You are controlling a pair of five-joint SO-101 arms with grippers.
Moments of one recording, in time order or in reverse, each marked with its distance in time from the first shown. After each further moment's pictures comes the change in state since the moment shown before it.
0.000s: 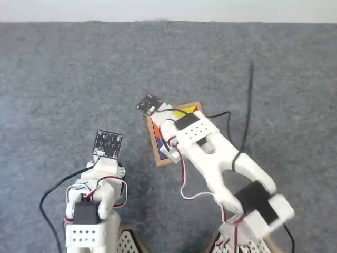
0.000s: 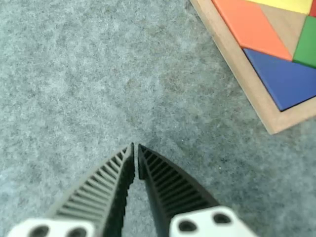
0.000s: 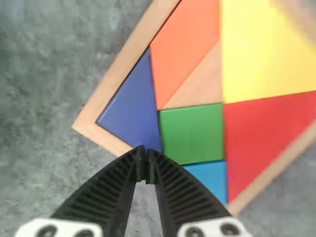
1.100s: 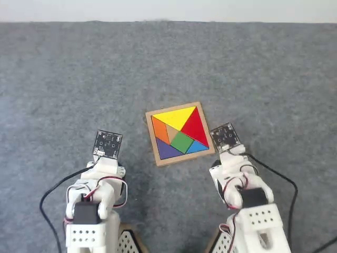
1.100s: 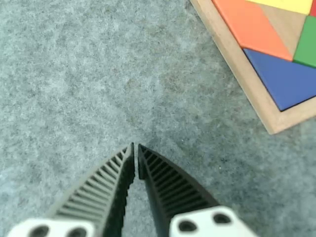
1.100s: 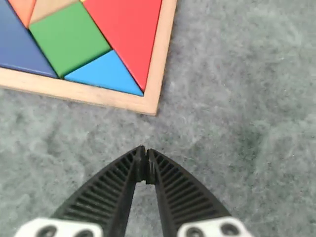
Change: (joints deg) left arm 0.0 0.0 0.0 0.0 0.0; right arm 22.4 -73.9 62.6 -12.4 -2.6
